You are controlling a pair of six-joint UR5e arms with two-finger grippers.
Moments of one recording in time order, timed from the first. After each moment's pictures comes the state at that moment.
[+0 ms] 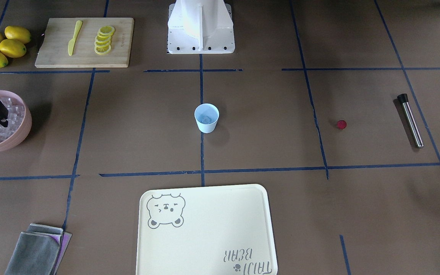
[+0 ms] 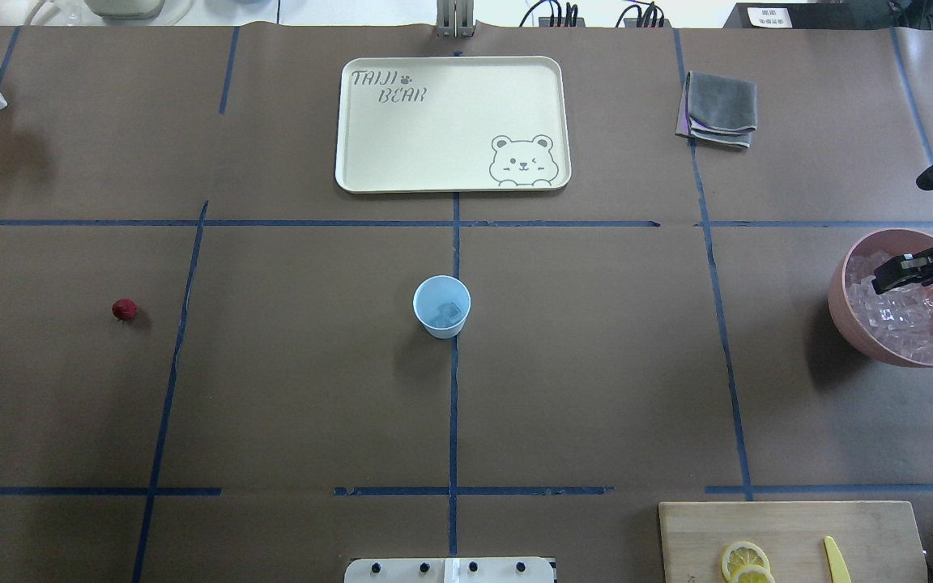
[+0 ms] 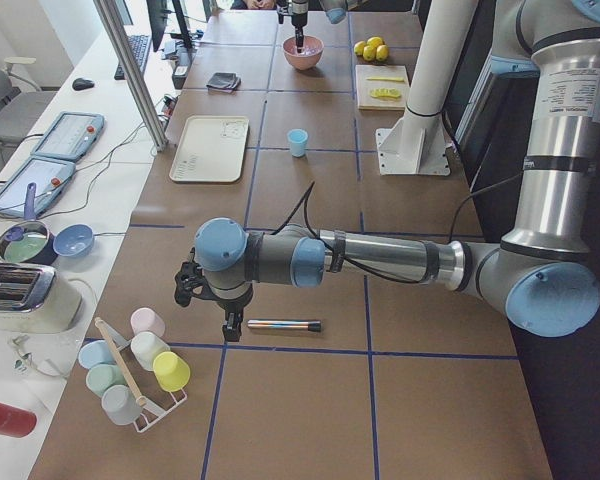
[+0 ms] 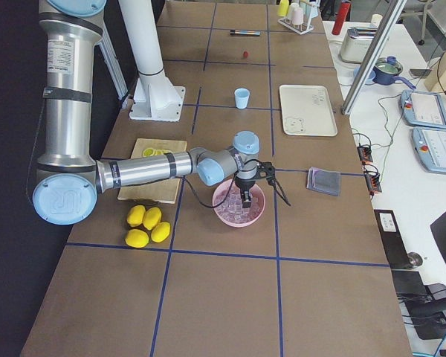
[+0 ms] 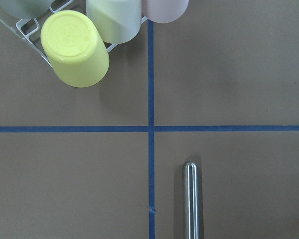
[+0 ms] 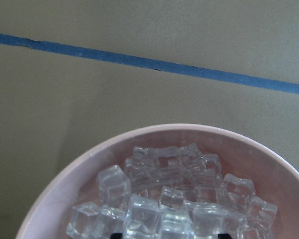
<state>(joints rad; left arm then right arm) -1.61 -1.63 -1.61 -1.54 -2.43 -0.02 1.06 -1.66 1.77 -1.23 2.15 0.52</state>
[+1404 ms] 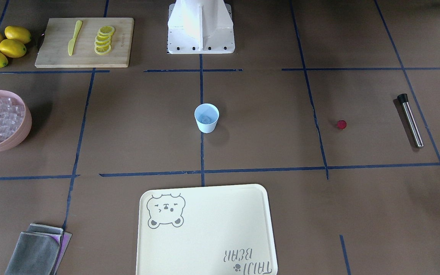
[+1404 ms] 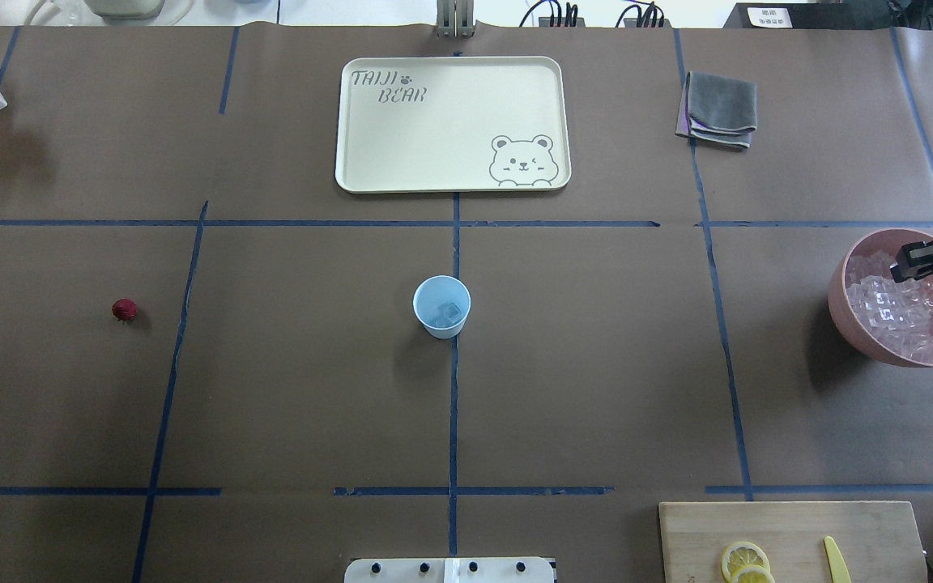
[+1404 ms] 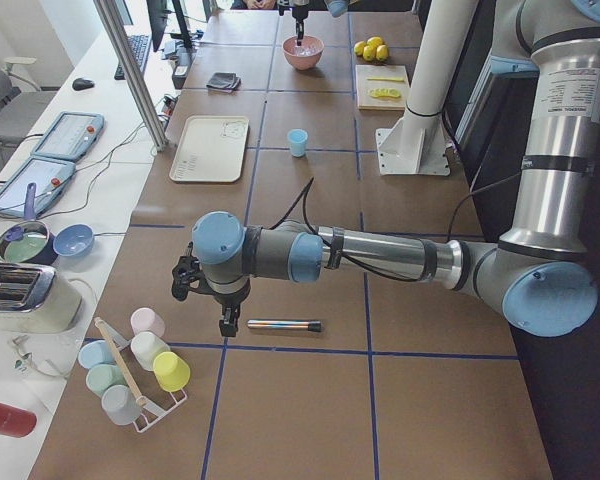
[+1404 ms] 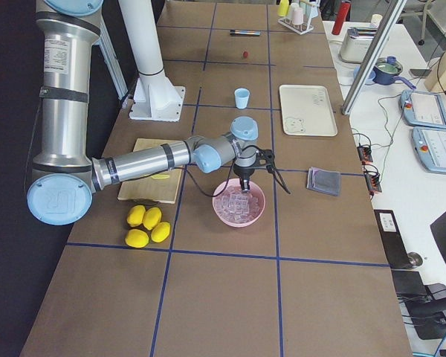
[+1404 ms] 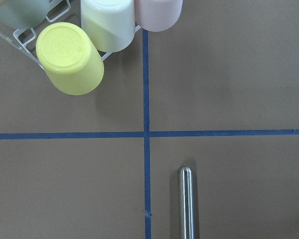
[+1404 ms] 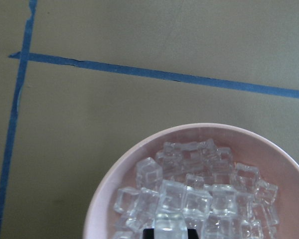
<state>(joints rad) -1.61 -1.64 -1.62 -1.54 -2.43 -0.02 1.10 -1.66 1.96 -1.39 2.19 0.53</state>
